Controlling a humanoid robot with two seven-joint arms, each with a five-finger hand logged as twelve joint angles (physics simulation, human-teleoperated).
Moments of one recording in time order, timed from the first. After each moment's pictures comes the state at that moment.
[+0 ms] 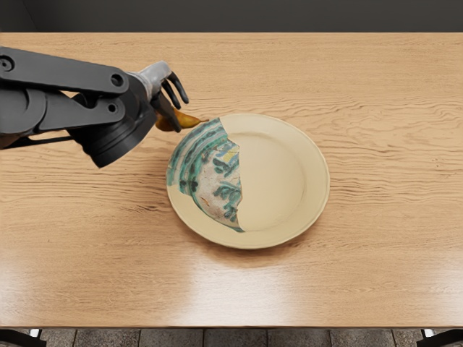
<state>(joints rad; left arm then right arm) -1.83 0.37 0.47 -1.54 0.26 0.61 0.61 0.02 0.00 0.16 0.15 0.11 0.08 -0.02</state>
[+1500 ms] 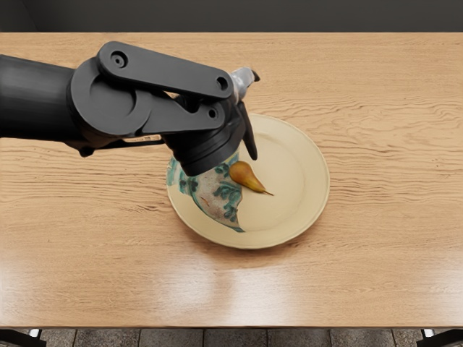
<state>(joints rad) -1.91 0.06 0.39 -1.42 0.10 0.61 0.61 0.02 0.00 0.15 0.15 0.11 0.08 -0.02</state>
